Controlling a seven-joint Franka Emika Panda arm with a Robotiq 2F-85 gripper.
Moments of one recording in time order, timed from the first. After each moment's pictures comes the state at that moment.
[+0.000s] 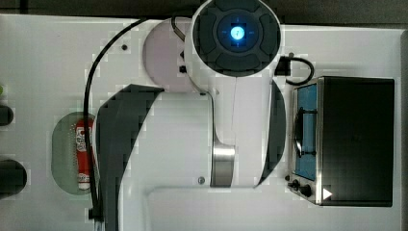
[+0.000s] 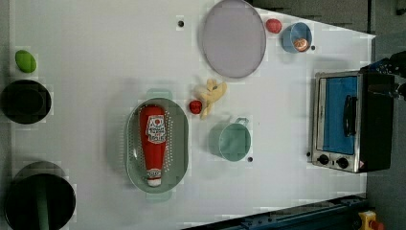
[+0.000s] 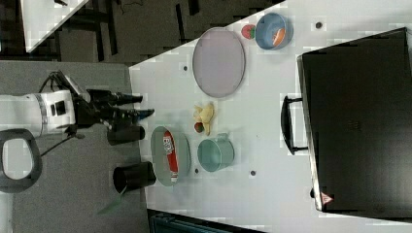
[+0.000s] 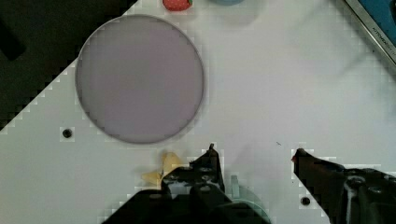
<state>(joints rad) -0.02 0.01 0.02 -1.75 0.01 0.20 -0.05</state>
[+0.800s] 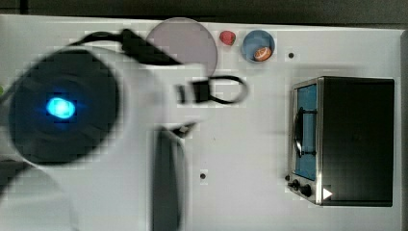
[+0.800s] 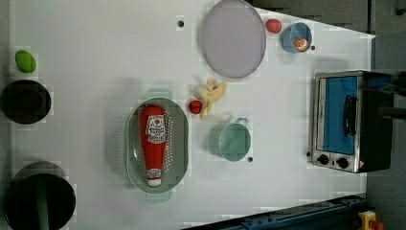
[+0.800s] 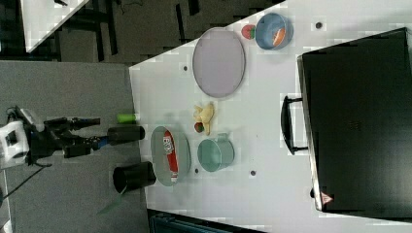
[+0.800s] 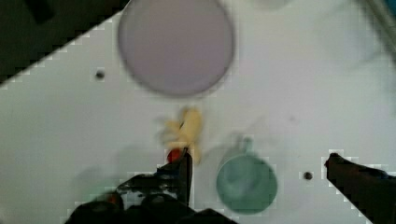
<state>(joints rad) -0.09 -0.11 0.29 -1.78 0.01 0.17 -0.06</state>
